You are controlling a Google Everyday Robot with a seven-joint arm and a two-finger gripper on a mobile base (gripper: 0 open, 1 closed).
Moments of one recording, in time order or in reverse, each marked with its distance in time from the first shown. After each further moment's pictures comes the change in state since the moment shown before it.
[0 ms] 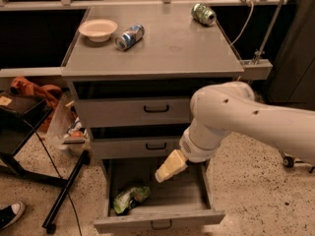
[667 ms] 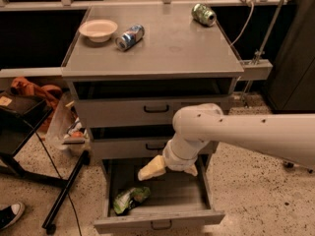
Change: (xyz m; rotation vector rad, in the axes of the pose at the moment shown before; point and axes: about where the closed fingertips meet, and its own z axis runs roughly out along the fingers) arm -0.029 0.021 0.099 -0.106 0.043 0.284
